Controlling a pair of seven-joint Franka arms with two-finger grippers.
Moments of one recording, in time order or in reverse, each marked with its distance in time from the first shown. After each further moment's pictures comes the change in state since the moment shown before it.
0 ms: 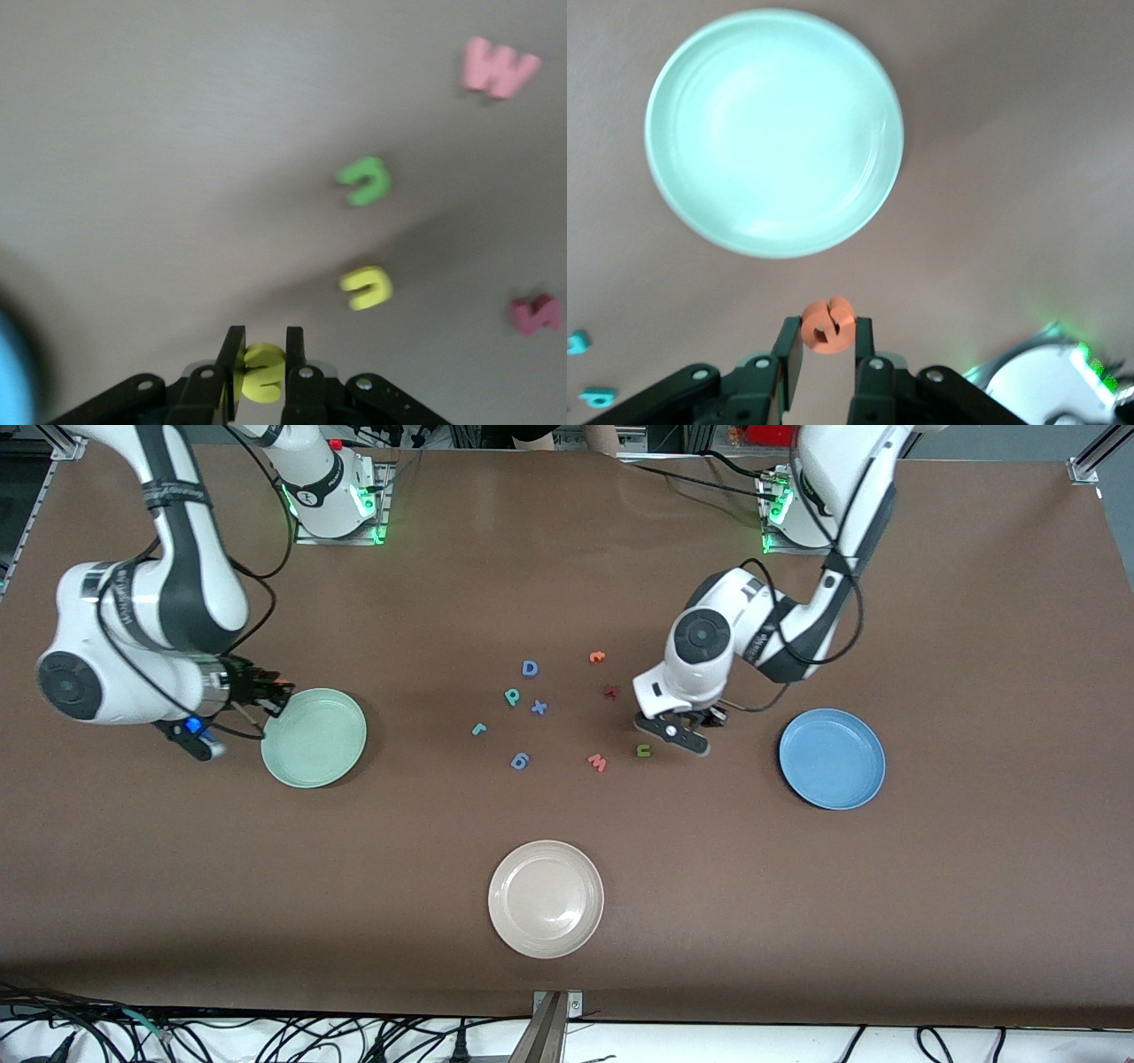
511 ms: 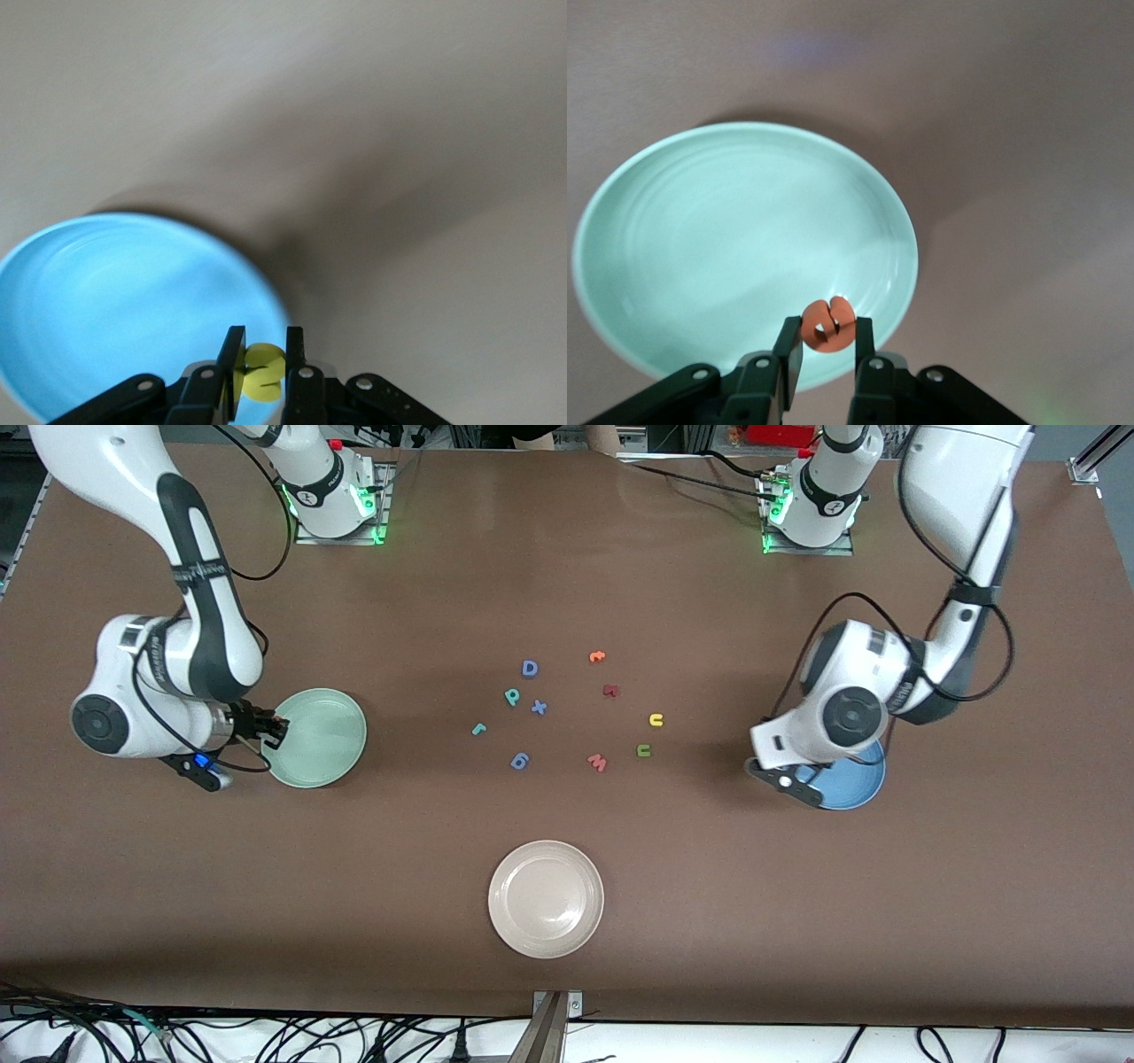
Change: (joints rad) left arm 0.312 0.026 0.007 0.025 0.000 -0.086 0.392; right arm 0.000 0.179 -0.027 -0.035 0.000 0.259 -0.128
